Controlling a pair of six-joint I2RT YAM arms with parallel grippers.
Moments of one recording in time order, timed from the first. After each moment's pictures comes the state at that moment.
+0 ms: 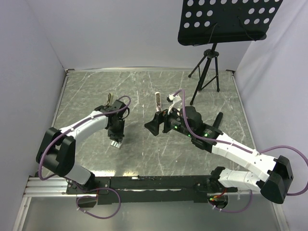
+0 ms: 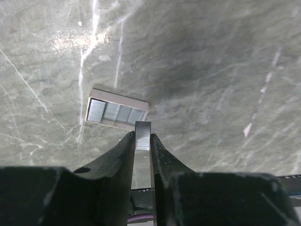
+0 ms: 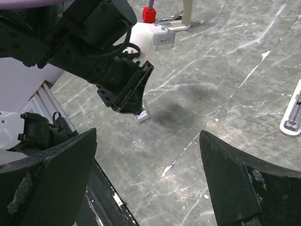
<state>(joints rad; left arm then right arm) -0.50 1.50 0.99 -0.84 -0.02 -0.45 0.86 1.07 0.84 -0.03 -0.07 0.44</state>
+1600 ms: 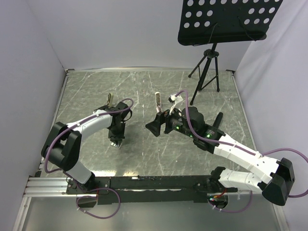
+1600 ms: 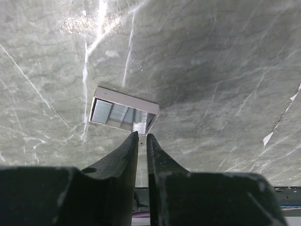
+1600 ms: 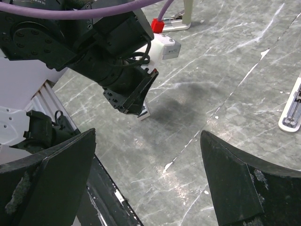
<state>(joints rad) -0.52 1.58 1.00 -0.88 -0.07 -0.47 0.86 1.04 0.84 -0.06 -0.07 0.44</state>
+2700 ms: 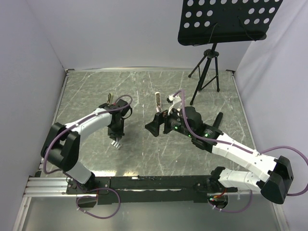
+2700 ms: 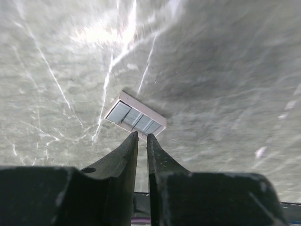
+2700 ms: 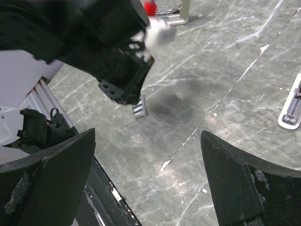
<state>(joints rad) -0.52 1.58 1.04 -0.90 -0.15 -0.52 0.86 1.07 0.85 -0.06 -0.07 0.43</state>
